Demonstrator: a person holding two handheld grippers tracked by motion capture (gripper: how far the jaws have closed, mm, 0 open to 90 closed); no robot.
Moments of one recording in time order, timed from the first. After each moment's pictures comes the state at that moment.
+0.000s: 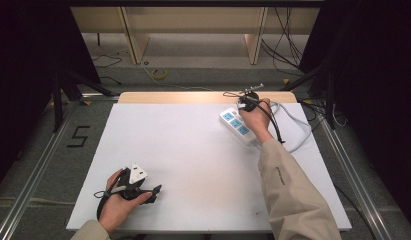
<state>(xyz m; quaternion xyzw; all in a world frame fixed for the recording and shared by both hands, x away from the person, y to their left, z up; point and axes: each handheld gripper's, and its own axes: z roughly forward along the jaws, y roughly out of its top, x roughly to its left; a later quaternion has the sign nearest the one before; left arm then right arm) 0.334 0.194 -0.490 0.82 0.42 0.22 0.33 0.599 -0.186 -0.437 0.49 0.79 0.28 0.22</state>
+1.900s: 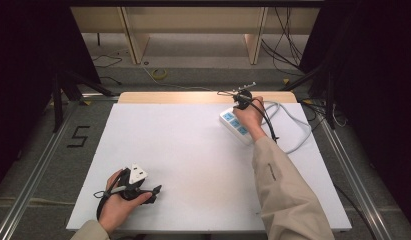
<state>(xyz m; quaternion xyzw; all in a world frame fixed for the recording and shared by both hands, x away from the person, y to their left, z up) 0.333 0.194 -0.490 0.82 0.42 0.22 0.33 0.617 -0.168 -0.446 0.48 0.80 0.28 0.22</state>
